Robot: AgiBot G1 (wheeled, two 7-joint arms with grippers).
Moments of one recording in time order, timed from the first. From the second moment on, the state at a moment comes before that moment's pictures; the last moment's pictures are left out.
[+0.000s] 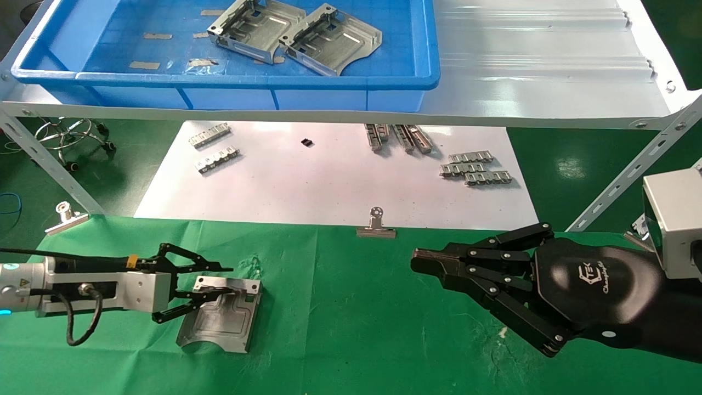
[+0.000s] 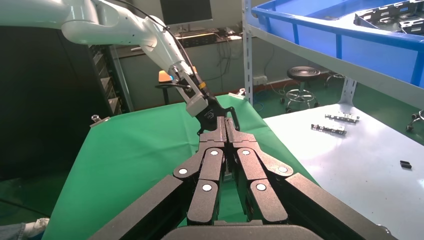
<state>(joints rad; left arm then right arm) -1.62 0.93 0.88 -0.06 1.08 1.50 1.11 1.08 -0.54 -0.42 1.21 -0.60 -1.40 0.10</state>
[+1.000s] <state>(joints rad) -1.48 0.82 0.69 -0.42 0.94 1.58 0.55 1.08 -0.54 -0.42 1.21 -0.60 -1.40 0.10</state>
